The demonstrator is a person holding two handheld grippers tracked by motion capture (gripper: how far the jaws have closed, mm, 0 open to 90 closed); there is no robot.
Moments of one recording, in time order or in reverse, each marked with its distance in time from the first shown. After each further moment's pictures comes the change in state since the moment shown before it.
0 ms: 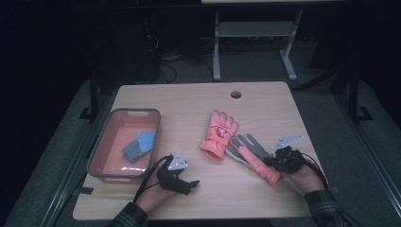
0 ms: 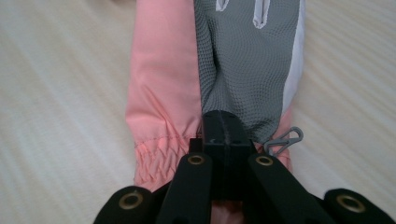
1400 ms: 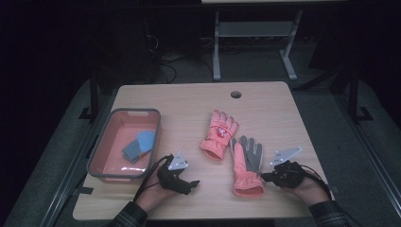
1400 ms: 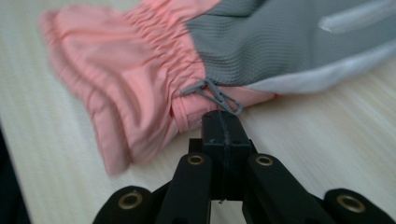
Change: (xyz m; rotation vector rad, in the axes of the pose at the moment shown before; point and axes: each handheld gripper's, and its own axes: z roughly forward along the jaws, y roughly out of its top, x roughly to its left) left arm 0.001 0.000 0.001 -0.002 -0.007 0.007; right arm 0.029 -0.017 -0.006 0.042 0.148 -0.103
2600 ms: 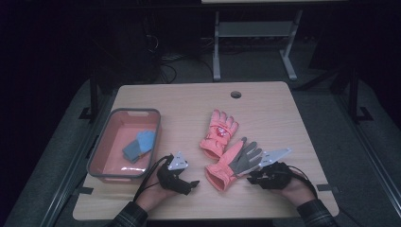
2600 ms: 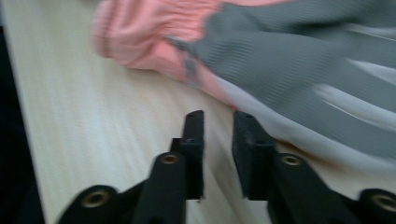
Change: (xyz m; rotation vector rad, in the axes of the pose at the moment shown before) left arm 0.001 0.000 0.000 0.000 -0.005 0.005; right arm 0.015 0.017 0.014 -0.080 0.033 -0.020
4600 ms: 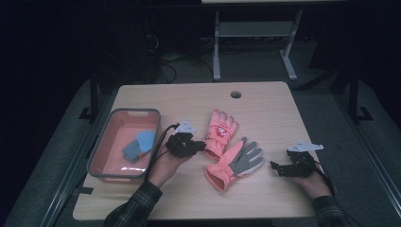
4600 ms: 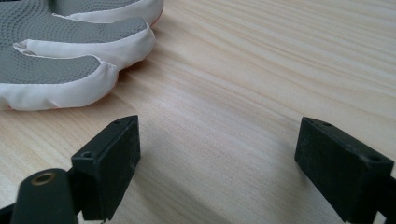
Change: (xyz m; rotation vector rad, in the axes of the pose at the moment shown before) left arm 0.036 0.097 0.002 -0.065 -0.053 -0.140; right arm -0.074 -0.057 -0.012 -0.142 -0.379 0.290
